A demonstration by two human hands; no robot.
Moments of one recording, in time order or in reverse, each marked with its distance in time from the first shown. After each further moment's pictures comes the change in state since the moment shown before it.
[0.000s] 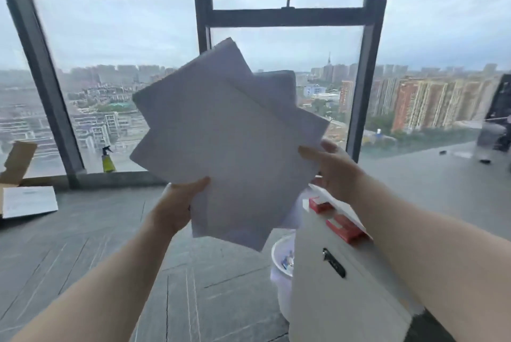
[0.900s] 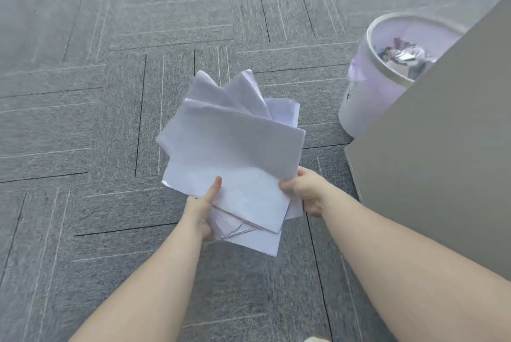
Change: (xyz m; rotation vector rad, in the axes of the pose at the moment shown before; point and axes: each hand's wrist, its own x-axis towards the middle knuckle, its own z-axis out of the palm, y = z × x) left_hand -0.163 -0.523 -0.211 -0.140 0.724 -0.997; right_hand -0.033 0.600 0.056 -0.166 -0.231 1.072
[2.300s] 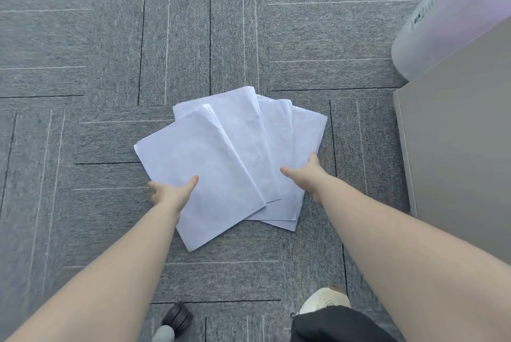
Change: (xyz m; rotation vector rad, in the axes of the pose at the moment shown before) left_hand 0.059 -0.080 -0.137 0.643 0.547 -0.117; right_hand 0.075 0.121 0.032 -0.504 0.188 0.276
